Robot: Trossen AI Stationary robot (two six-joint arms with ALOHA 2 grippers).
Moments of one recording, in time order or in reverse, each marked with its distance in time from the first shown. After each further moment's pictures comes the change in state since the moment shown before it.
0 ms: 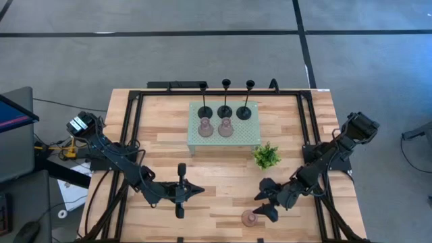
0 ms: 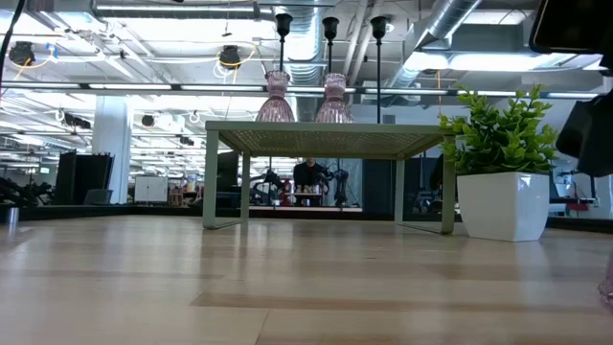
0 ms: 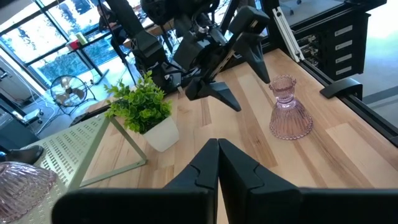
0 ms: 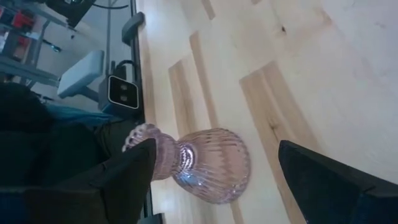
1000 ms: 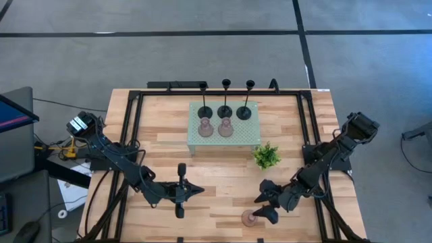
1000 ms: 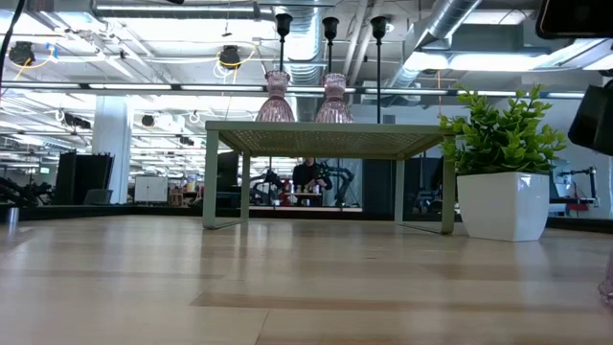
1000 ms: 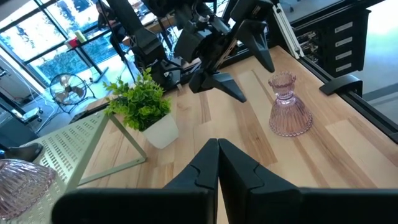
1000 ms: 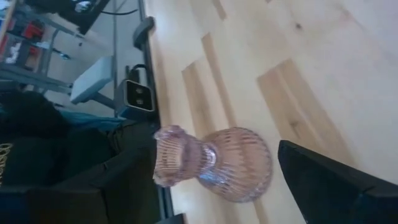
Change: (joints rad) left arm 0.000 0.000 0.000 -0.013 0.000 -0.008; right arm 0.019 0.000 0.034 -0.017 0.013 0.059
